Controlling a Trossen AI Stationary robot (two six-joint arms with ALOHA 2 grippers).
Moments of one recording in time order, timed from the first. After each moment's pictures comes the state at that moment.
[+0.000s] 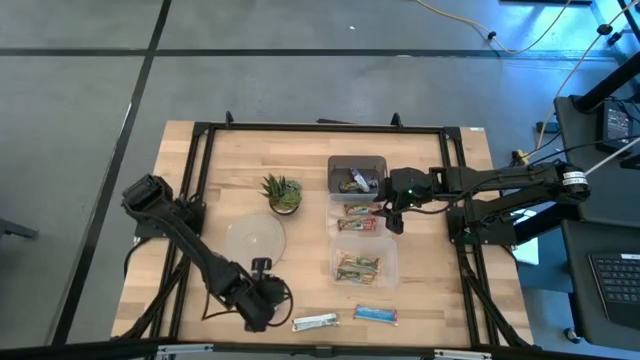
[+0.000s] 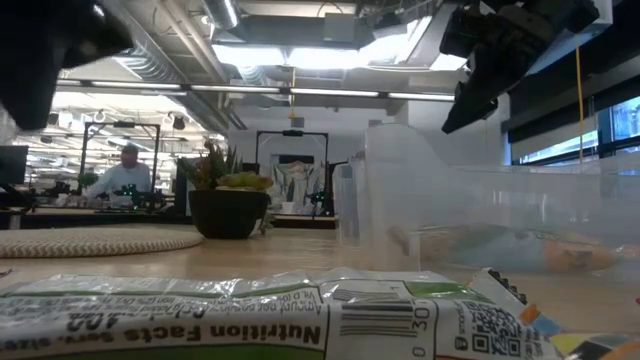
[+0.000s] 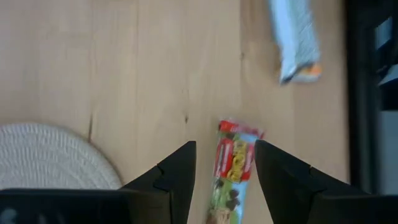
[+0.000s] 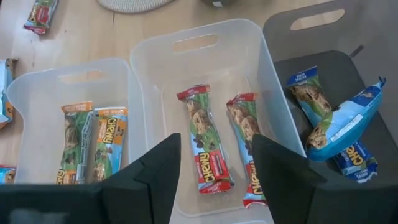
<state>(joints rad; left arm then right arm) -0.73 1.75 1.23 -0.70 -0.26 -0.71 -0.03 1.13 0.77 -0.46 -0.02 0.18</state>
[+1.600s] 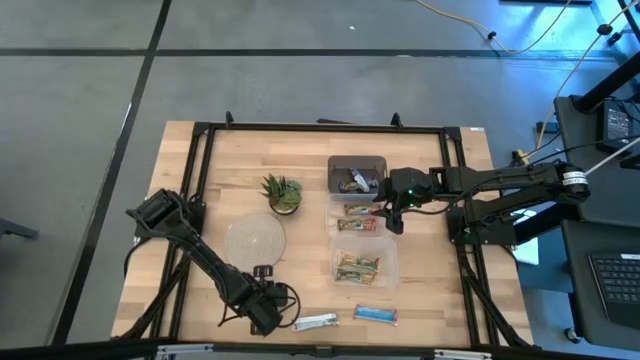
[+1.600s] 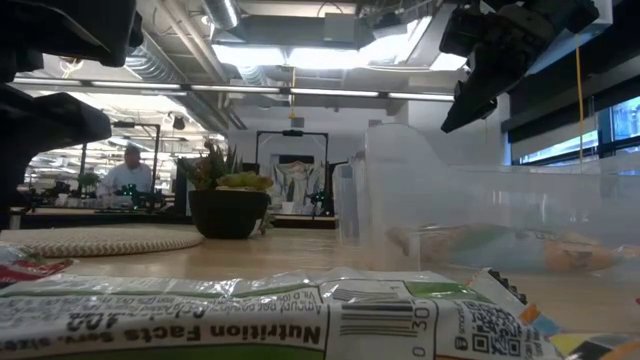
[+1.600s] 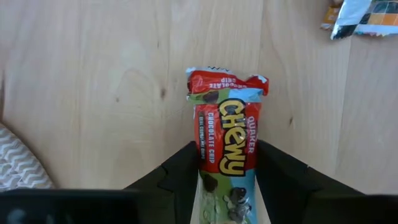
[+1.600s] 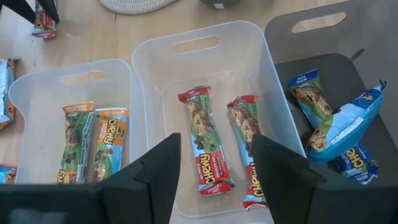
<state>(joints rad) -0.73 1.93 1.20 -0.62 -0.18 -0.80 -0.03 1.13 0.77 -0.45 -0.02 0.17</state>
